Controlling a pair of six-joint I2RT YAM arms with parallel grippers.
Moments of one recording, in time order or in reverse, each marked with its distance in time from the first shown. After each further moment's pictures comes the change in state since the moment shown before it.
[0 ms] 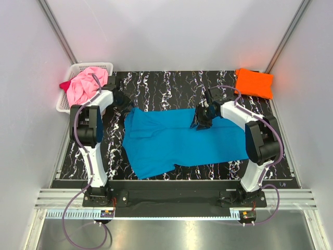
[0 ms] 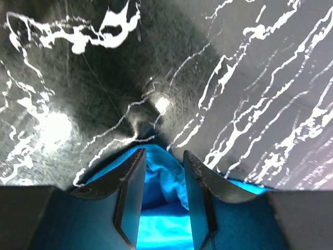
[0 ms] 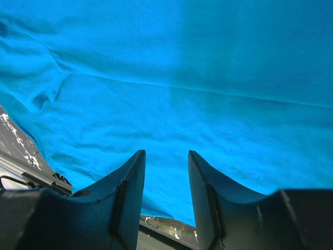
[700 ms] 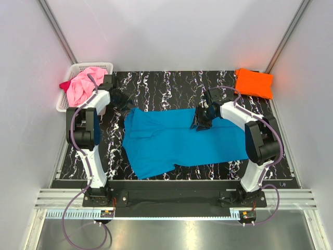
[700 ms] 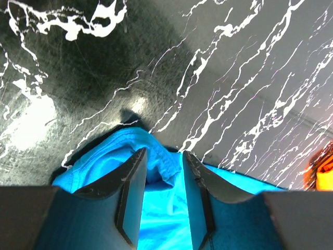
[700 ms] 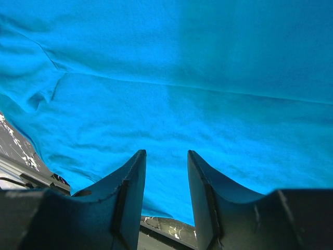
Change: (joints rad) left arm 0.022 -0.072 -0.038 0.025 0.060 -0.067; right arm 0.005 0.000 -0.011 0.000 0.010 0.006
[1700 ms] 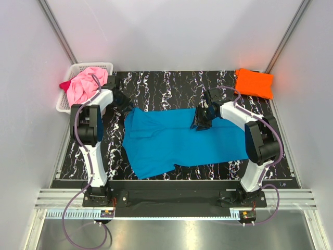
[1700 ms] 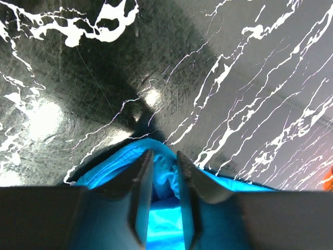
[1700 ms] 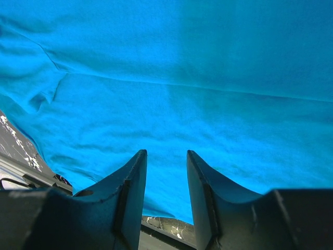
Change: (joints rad) left arm -0.014 0.089 0.060 -0.048 -0.014 0.018; right arm 0.003 0.000 0.000 0.000 0.001 0.015
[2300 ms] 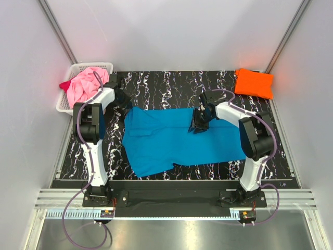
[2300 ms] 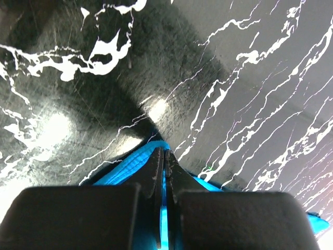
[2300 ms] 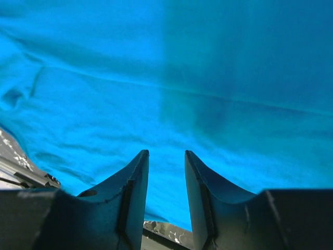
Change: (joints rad) left arm -0.008 0.059 0.073 -0.002 -0.062 0.026; right arm 0.022 0.064 0.014 0.004 -0.012 -0.007
